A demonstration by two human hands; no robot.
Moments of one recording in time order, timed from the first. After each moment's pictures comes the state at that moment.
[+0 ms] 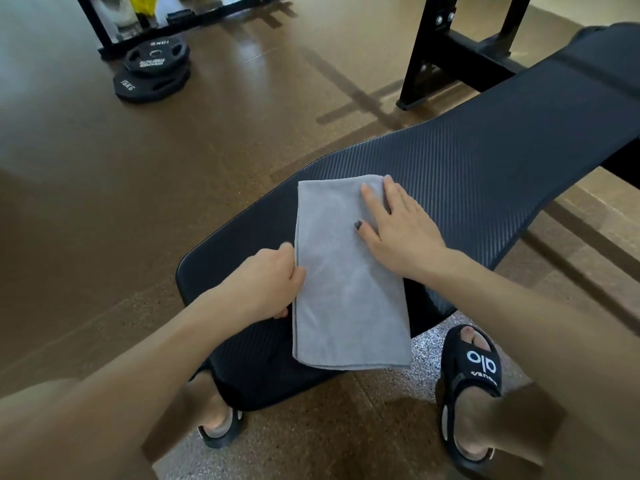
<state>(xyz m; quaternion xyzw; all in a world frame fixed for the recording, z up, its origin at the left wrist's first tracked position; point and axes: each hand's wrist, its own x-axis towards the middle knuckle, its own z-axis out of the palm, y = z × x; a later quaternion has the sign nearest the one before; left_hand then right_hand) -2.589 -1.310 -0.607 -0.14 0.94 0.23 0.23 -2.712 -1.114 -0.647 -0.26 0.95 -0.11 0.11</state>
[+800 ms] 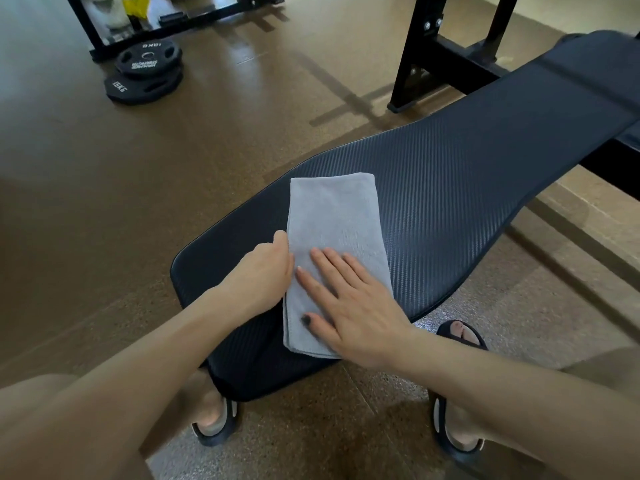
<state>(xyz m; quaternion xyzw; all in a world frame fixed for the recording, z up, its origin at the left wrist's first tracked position) -2.591 -1.310 -0.633 -0.12 0.96 0.19 0.14 -2.597 -1.119 -0.670 -0.45 0.89 -0.08 0.06</state>
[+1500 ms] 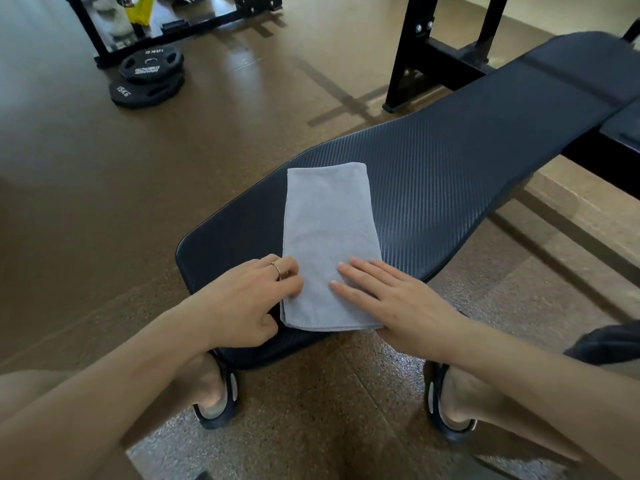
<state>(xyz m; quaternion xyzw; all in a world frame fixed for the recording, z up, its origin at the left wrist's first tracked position) -2.523 -1.323 -0.613 0.23 0.96 0.01 0.14 -2.592 -1.041 -0.661 -0.54 0.84 -0.01 0.07</state>
